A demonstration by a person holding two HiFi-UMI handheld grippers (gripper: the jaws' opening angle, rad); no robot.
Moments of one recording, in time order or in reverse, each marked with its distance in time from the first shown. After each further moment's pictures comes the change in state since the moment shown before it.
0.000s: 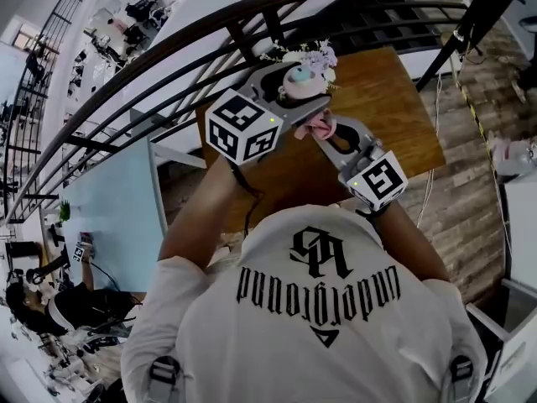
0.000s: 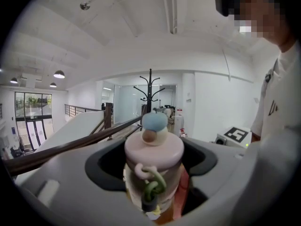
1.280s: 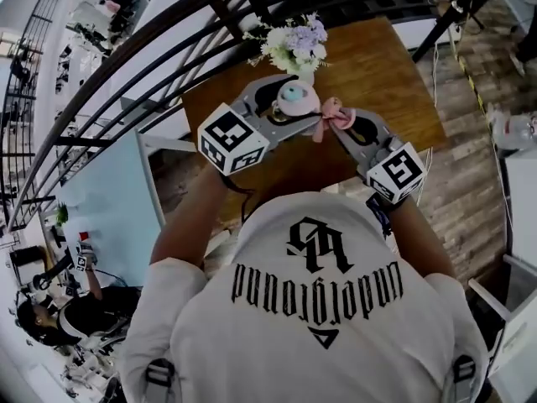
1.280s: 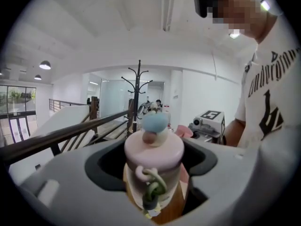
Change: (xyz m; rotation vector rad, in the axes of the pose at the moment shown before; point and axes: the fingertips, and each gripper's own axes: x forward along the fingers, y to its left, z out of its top) left arm 0.010 -0.027 -0.077 0.040 0.030 -0.178; right arm -0.041 -0.031 -0.057 0.126 0.106 -0.055
